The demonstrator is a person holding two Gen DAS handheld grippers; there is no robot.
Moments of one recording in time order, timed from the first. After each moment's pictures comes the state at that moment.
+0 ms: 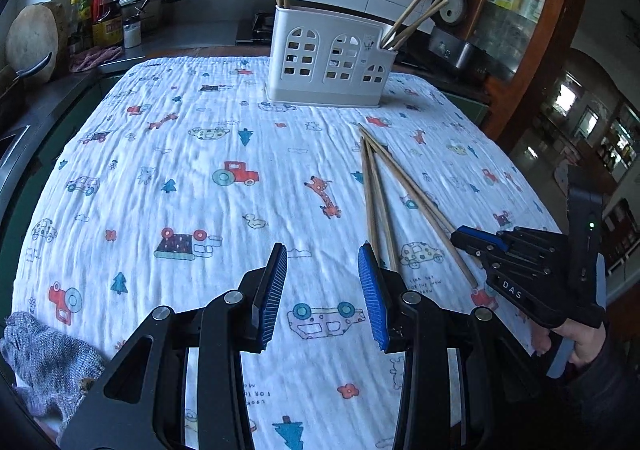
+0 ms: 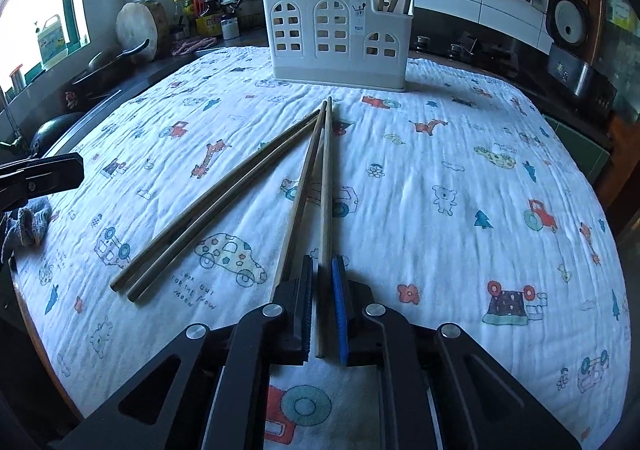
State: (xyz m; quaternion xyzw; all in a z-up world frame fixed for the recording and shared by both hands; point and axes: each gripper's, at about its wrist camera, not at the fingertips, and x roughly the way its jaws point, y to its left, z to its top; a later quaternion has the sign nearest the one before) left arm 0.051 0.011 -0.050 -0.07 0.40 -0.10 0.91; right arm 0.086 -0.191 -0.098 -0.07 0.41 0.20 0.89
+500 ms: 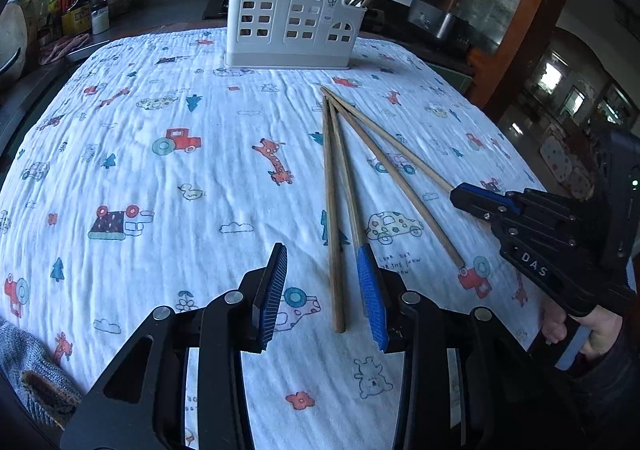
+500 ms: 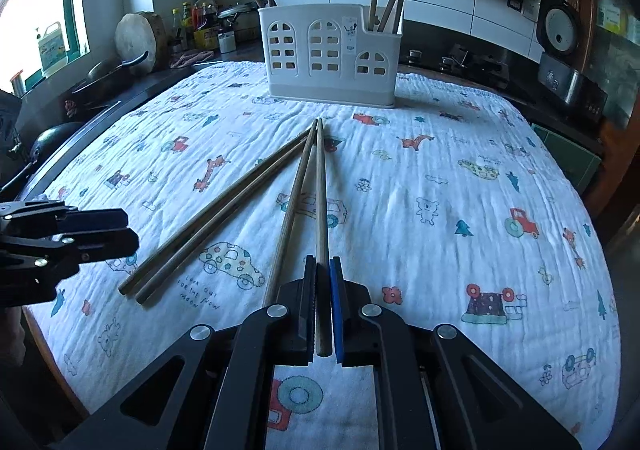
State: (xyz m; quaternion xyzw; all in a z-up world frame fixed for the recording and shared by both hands) left arm 0.062 -0.027 -0.081 -0.07 0.43 -0.13 0.89; right arm 0.077 -0.199 -0.082 -0.07 0.38 0.19 0.90
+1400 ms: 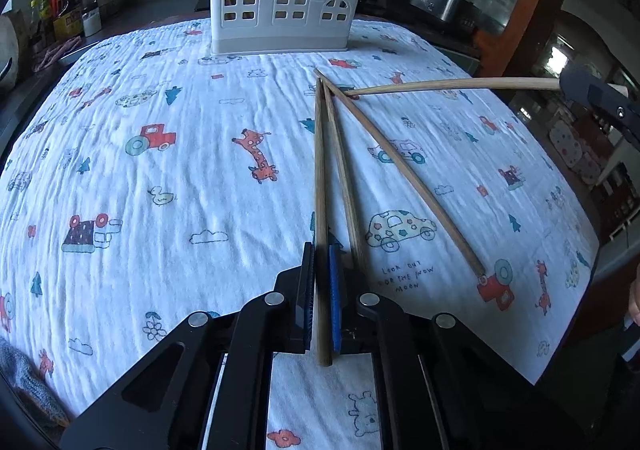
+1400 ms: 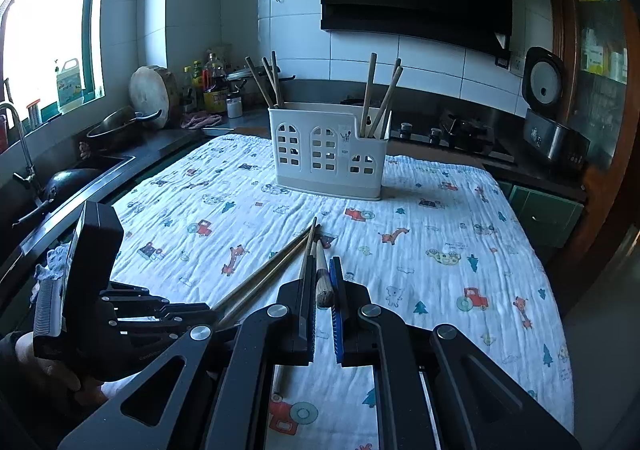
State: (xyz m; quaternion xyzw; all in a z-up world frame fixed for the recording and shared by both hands) left arm 0.082 -0.048 -0.098 -0.04 0.45 -0.12 0.88; right arm 0.052 -0.209 0.003 -0.06 0.29 0.20 0.94
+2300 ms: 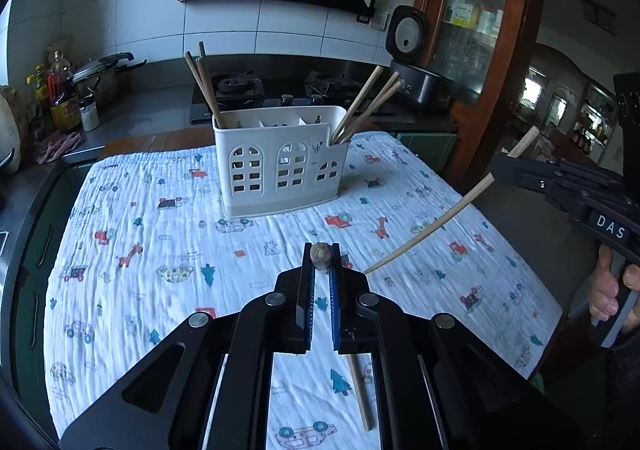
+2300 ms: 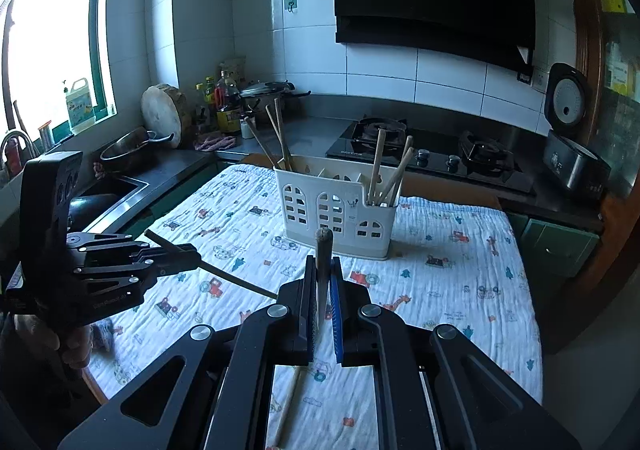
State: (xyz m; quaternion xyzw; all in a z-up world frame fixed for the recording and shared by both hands) left arm 0.129 -0.016 0.042 -0.03 0.33 -0.15 0.93; right arm 0.118 -0.201 0.089 -0.06 0.29 0.24 0.92
